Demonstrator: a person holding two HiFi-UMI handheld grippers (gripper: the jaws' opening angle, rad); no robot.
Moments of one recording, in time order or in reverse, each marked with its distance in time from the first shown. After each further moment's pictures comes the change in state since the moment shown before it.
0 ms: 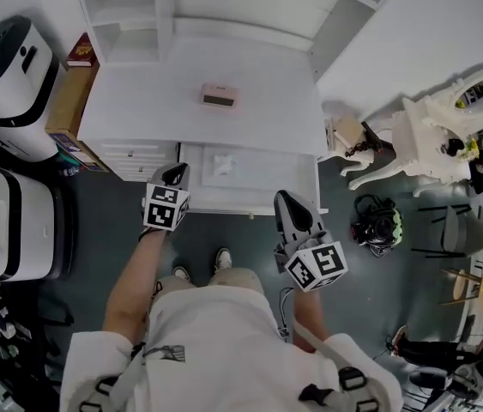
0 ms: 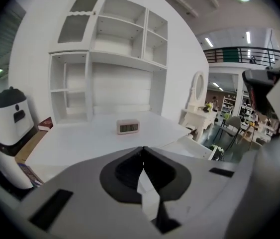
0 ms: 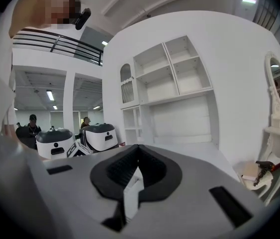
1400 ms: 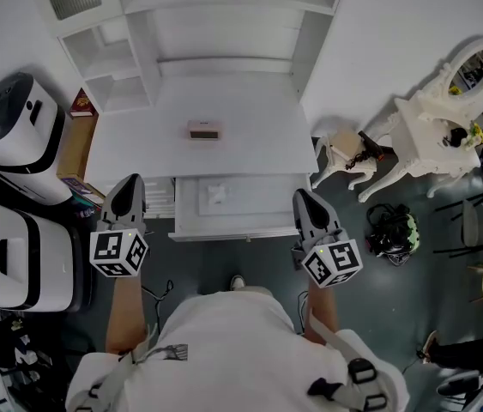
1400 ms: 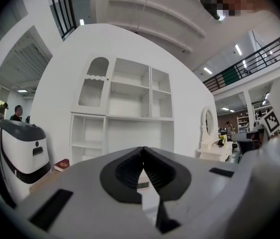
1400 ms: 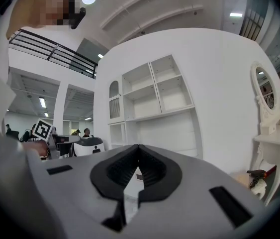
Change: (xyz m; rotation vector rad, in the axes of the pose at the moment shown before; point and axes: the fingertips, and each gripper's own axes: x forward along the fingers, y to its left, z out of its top) left arm -0.151 -0.004 0.177 0.009 -0.515 0.176; right arm -0.050 -0.099 0.055 0.005 -0.162 -0.089
